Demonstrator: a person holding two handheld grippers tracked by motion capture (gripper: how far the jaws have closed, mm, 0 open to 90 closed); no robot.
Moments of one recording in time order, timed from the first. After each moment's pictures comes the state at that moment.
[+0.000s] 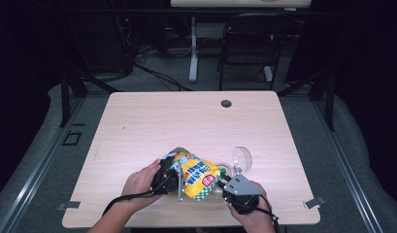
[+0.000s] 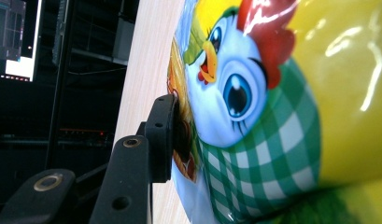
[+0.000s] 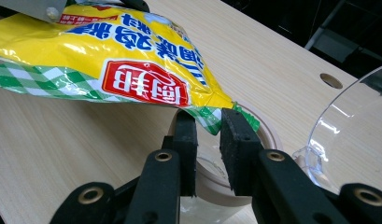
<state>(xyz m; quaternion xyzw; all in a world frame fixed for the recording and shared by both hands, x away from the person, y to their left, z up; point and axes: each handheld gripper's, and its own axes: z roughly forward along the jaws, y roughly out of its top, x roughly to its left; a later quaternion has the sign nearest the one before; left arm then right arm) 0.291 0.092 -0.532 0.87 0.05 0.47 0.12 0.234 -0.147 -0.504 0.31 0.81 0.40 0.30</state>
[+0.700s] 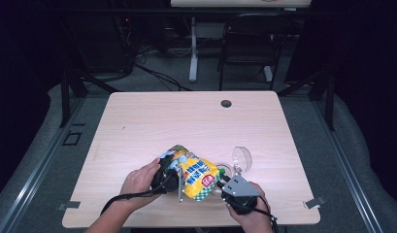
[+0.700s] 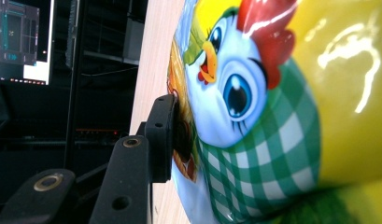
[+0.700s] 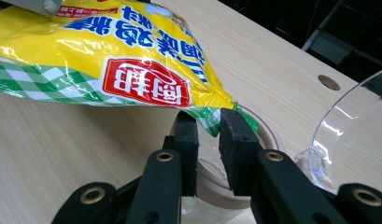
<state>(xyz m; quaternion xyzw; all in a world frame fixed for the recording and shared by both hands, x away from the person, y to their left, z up) 0.289 0.092 -0.528 0.87 0.04 0.49 0.11 0.233 -0.144 -0.506 0.31 0.80 0.40 0.31</state>
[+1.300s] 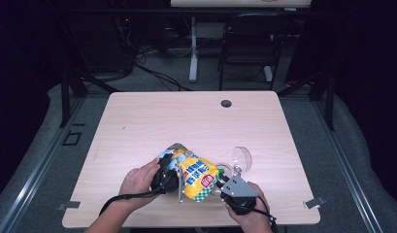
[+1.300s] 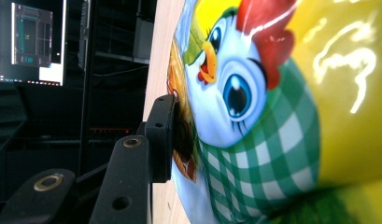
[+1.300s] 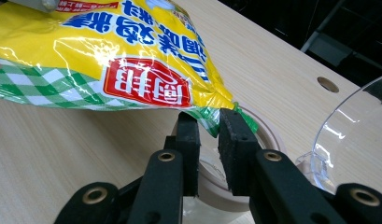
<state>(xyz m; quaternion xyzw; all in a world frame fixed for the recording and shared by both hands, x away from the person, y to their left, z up) 0.287 0.092 -0.525 0.86 0.03 0.51 0.09 0.233 -0.141 -0.506 0.30 0.81 0.40 0.31</state>
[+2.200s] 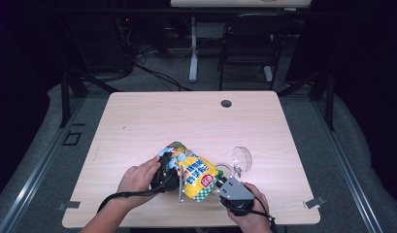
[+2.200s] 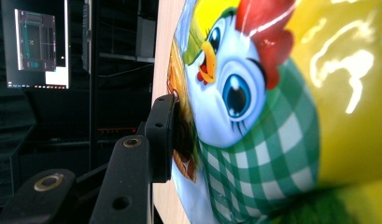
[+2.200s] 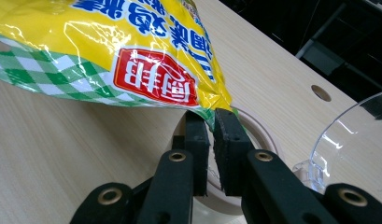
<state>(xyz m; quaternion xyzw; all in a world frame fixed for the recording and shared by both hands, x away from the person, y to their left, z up) 0.287 0.091 -0.516 0.85 0.01 0.52 0.07 0.230 -0.135 -0.505 0.28 0.82 0.38 0.34</state>
